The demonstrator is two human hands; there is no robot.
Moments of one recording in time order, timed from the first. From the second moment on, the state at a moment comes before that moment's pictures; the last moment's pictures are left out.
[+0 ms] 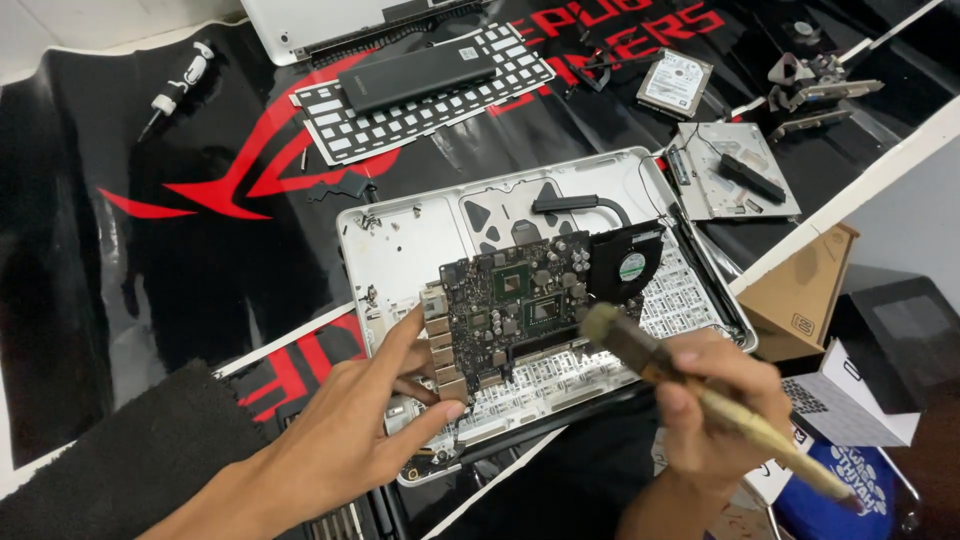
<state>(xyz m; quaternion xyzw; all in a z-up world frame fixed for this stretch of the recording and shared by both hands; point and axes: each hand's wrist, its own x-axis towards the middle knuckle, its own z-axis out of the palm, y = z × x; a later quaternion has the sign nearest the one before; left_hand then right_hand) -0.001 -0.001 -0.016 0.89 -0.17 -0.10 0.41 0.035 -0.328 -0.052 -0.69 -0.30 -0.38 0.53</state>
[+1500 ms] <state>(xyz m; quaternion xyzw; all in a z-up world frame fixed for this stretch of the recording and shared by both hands) 0.001 -0.002 -0.035 0.88 -0.20 -0.02 0.43 0.026 -0.340 0.013 -0.78 -0.37 -0.31 0.40</state>
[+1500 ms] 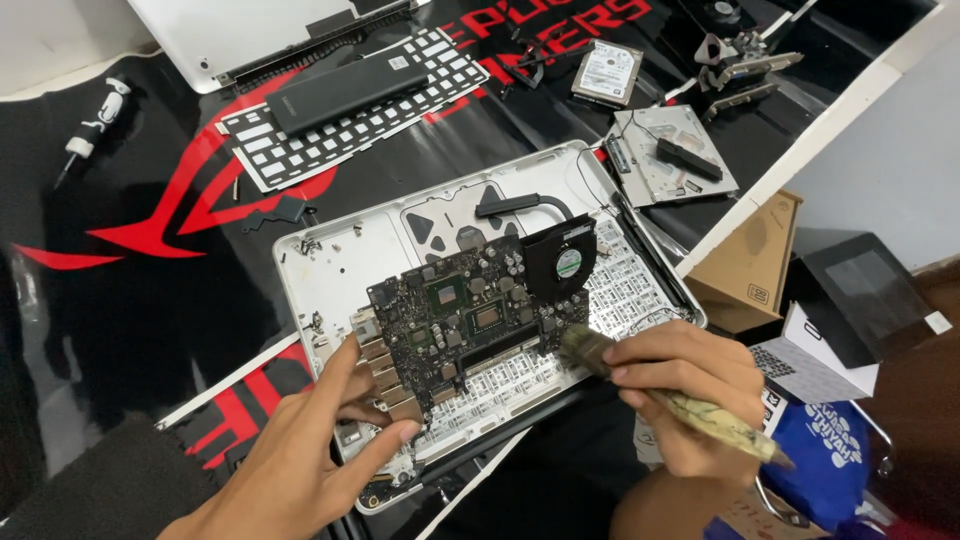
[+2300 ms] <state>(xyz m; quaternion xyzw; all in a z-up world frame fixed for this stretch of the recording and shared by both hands) 0.005 -0.008 -0.026 0.91 -0.07 -0.12 0.39 0.015 -0.337 0.011 -0.80 -0.25 -0.32 0.44</state>
